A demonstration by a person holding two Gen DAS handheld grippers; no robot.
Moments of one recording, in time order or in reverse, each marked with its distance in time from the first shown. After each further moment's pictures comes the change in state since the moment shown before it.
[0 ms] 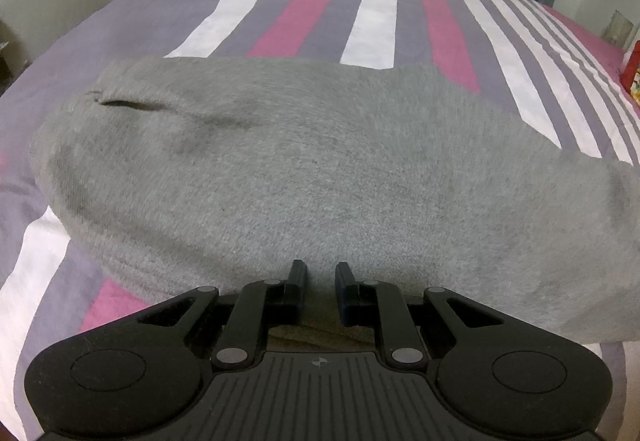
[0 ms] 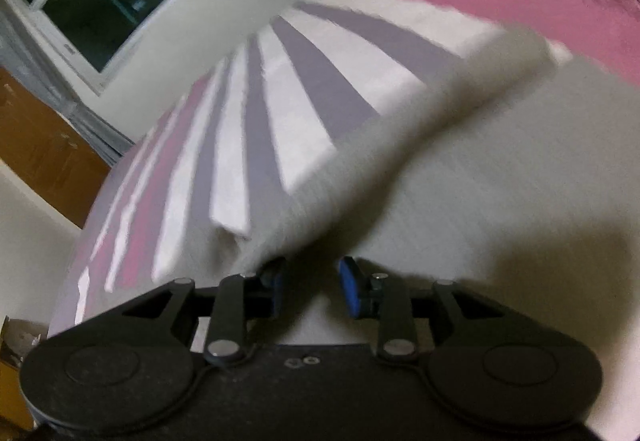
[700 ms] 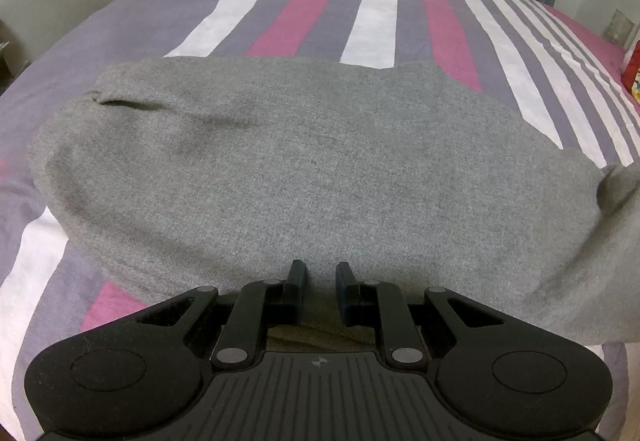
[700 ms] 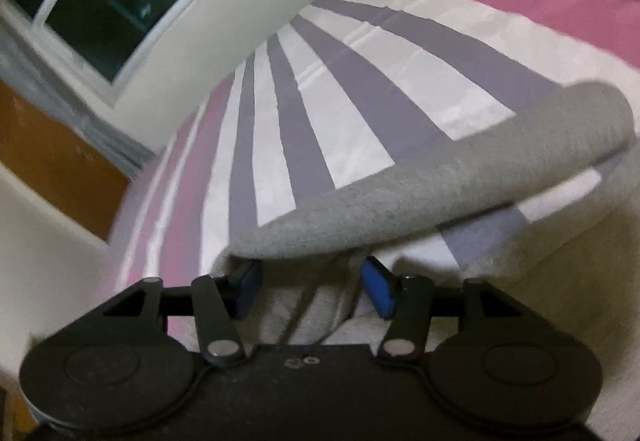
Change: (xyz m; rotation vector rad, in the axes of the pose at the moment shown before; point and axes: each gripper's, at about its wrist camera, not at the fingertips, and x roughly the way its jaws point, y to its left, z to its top) left arm 0.003 -0.001 -0.001 -0.001 -0.002 0.003; right arm 0.038 0.026 0.037 0.103 0.030 0.070
